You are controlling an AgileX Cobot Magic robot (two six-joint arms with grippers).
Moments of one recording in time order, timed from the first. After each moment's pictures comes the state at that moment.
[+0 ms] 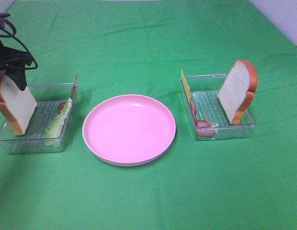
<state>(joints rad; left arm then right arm) -0.05 1.98 -1.50 0.00 0.96 -0.07 -0.05 -0.01 -0.51 0.13 1.07 -0.15</state>
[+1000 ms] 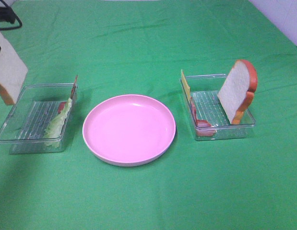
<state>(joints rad) -0.05 1.76 -1.50 -0.05 1.00 -0.13 -0.05 -0.01 -0.51 0.13 1.07 -0.15</state>
